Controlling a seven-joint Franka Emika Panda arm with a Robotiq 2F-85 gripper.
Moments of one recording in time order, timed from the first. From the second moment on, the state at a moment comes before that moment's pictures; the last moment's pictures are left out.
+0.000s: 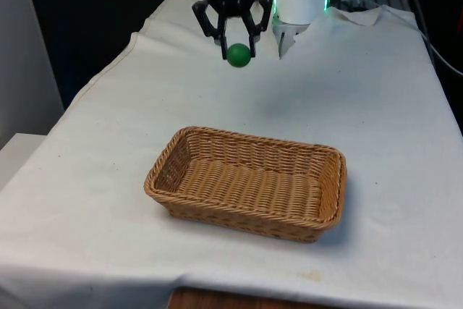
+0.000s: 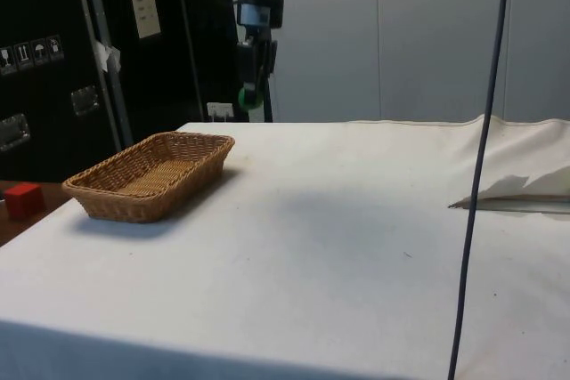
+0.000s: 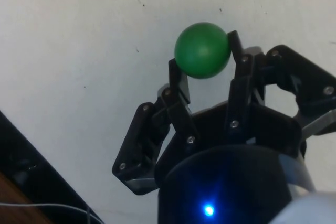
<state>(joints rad) 0.45 0.24 -0.66 -2.14 0.44 2.41 -0.57</state>
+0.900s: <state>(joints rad) 0.46 0.23 -0.63 -1.96 0.39 2.26 -0.48</state>
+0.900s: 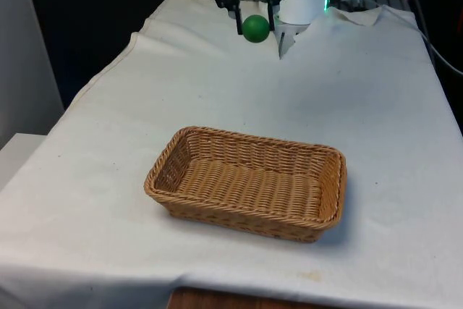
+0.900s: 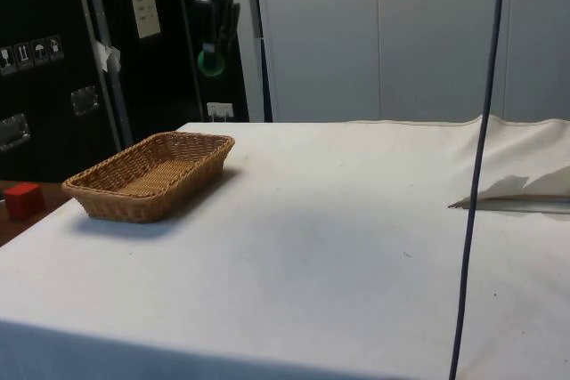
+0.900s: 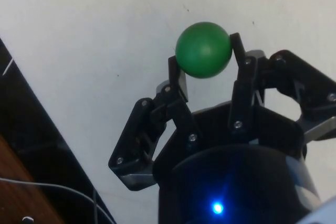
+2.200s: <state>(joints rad) 0.44 0.67 -0.60 -1.54 0.62 2.22 -0.49</state>
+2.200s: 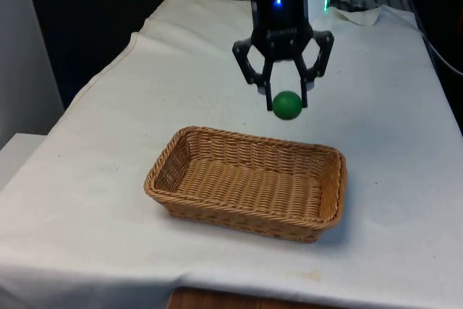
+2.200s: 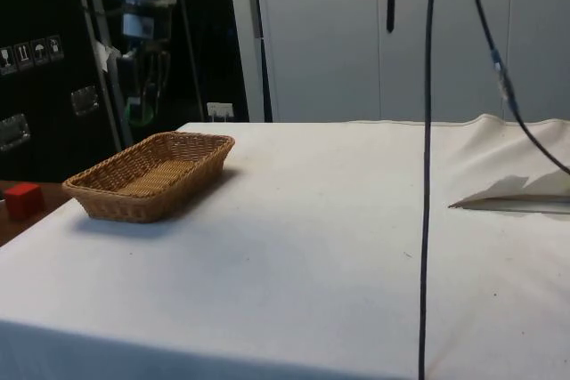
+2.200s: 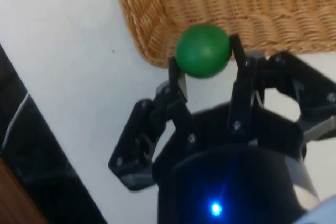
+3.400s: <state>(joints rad) 0.42 0.92 -0.59 -1.40 0.82 2.24 -0.55</state>
